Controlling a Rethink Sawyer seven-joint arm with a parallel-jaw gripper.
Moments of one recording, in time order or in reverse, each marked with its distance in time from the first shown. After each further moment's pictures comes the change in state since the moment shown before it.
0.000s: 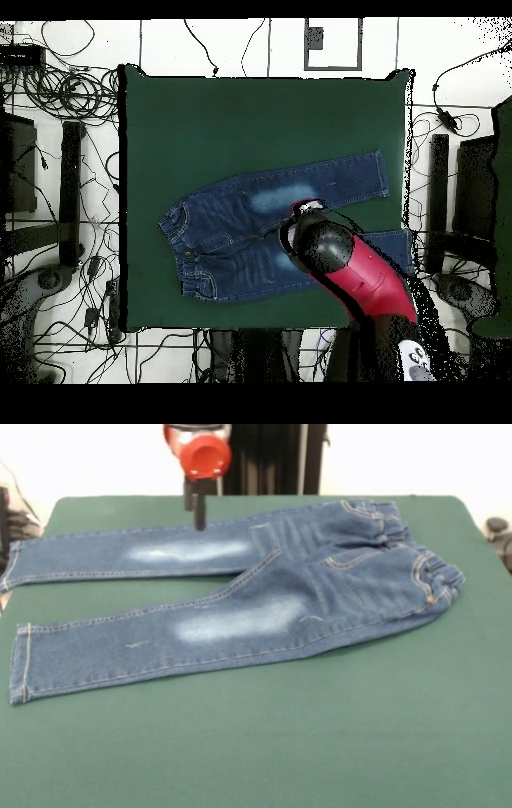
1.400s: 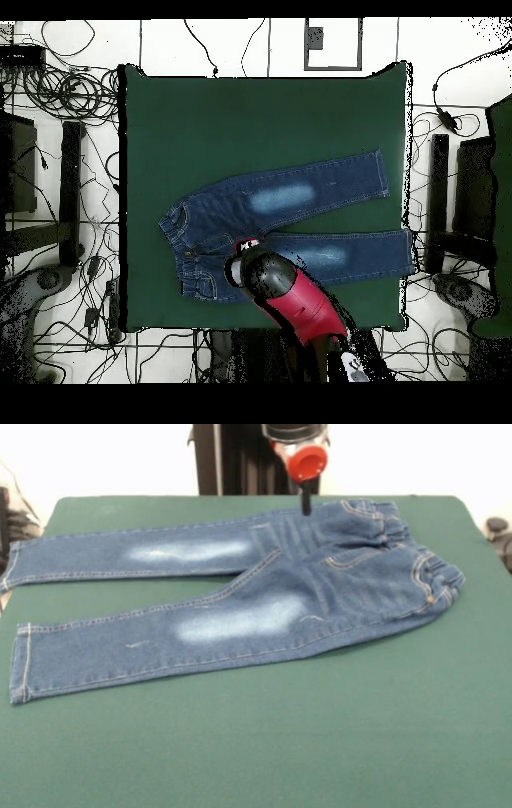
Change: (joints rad) arm 0.070 -0.009 0.115 0.289 0.204 -0.004 0.000
